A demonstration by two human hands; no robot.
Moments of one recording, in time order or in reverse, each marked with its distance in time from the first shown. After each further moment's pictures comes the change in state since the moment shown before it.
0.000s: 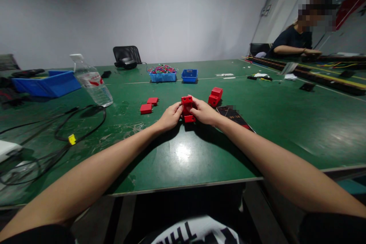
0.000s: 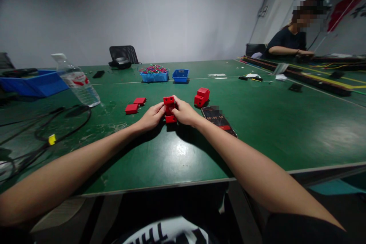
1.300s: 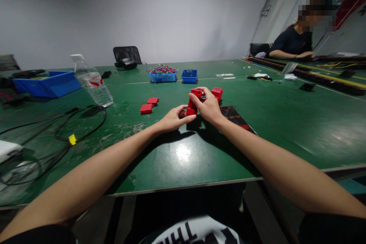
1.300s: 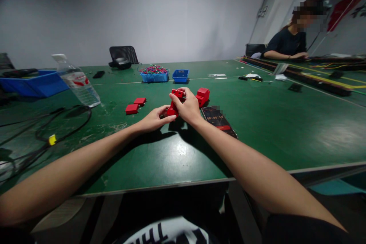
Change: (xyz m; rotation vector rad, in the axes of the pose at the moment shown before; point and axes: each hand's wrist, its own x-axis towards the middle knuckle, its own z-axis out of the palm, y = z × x) left_hand -0.009 0.027 0.002 -0.190 -0.178 -0.134; right_hand -0.004 -0.026 -0.003 0.028 0.493 0.029
